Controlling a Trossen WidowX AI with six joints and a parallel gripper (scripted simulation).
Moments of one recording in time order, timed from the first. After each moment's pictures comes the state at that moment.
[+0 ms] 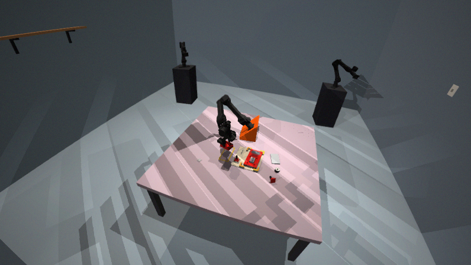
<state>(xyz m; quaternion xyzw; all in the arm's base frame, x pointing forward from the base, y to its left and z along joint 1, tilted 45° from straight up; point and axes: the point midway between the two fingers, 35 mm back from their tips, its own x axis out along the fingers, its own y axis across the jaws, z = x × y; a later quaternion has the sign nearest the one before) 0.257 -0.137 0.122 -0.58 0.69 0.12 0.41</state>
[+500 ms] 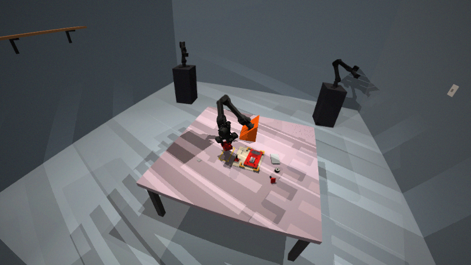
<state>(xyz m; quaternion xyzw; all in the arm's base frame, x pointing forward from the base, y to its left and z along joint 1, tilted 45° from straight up) 0.258 -0.141 0.118 -0.47 0.70 -0.04 0.53</state>
